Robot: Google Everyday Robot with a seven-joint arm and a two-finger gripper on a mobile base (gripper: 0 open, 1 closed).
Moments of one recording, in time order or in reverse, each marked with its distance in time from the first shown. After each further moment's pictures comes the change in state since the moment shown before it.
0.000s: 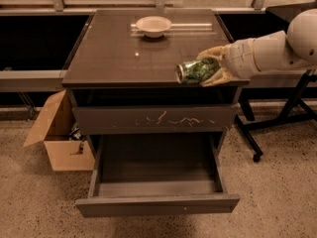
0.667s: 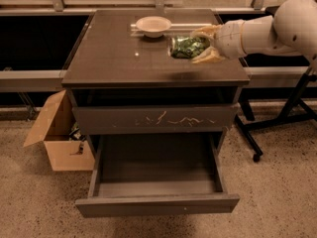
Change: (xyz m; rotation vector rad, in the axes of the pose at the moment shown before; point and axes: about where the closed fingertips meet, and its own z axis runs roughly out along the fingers) arm 0.003 -0.069 0.026 0.130 -0.029 0.124
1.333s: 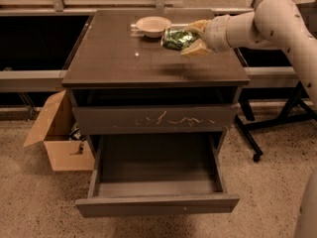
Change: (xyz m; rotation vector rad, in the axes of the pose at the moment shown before) arm 0.016 -0.031 0.042 0.038 0.017 0.161
